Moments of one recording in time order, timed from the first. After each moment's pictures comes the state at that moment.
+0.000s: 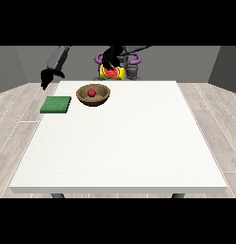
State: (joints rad) left arm -0.90 0.02 -0.63 -1.02 -1.57 -0.07 0.23; right arm -0.37 -0.42 -0.30 -0.51 -0.19 0.38 -0.74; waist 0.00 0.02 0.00
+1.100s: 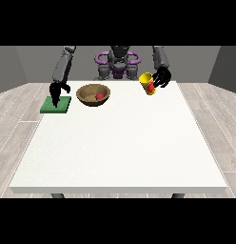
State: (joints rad) left arm -0.40 0.09 -0.11 -1.20 -0.86 0.31 -0.27; right arm -0.31 -0.44 -0.38 -0.55 -0.29 0.37 -0.71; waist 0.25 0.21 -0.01
